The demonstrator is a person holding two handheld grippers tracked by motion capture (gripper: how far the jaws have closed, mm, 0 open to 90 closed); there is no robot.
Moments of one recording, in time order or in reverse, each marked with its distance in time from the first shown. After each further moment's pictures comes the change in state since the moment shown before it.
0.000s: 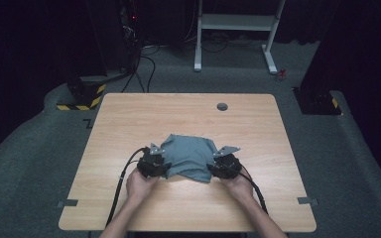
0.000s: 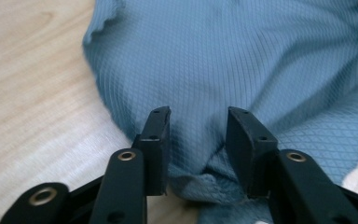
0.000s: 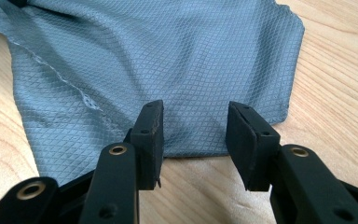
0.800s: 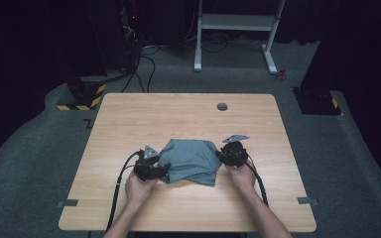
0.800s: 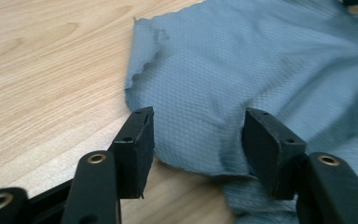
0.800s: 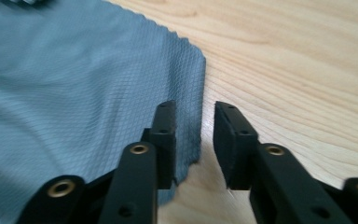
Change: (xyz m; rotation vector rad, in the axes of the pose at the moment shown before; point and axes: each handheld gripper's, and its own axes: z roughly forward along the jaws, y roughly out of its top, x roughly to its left) left arm 0.003 -0.011 -0.007 -0.112 0.040 -0.048; right arm -0.039 0.015 0.004 0.001 -0.085 0.173
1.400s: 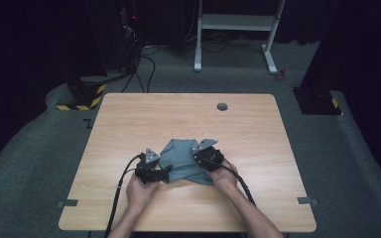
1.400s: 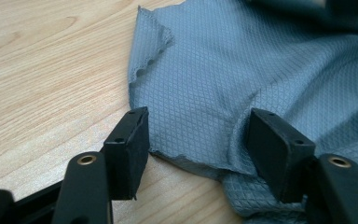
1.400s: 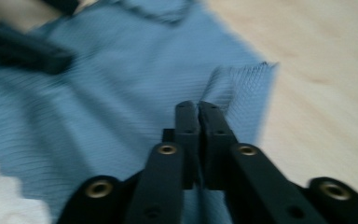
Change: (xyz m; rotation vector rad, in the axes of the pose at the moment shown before) left arm -0.005 -0.011 0.007 -0.017 0.029 0.032; right arm 0.081 0.024 0.010 0.002 0.098 -0.340
